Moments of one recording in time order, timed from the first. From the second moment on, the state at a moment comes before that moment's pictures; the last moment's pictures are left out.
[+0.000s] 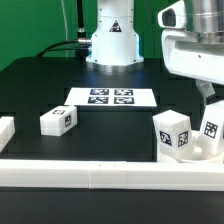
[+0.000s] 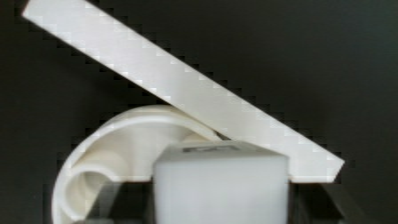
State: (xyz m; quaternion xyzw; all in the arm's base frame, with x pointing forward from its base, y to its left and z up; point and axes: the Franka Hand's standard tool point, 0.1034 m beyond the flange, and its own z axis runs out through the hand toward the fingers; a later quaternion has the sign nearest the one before) arm 0.626 0.122 0.087 -0.86 0.51 0.05 0.09
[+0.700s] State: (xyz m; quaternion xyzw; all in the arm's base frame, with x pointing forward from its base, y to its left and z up) arm 0.633 0.121 0.108 -0.89 0.44 0.03 0.10
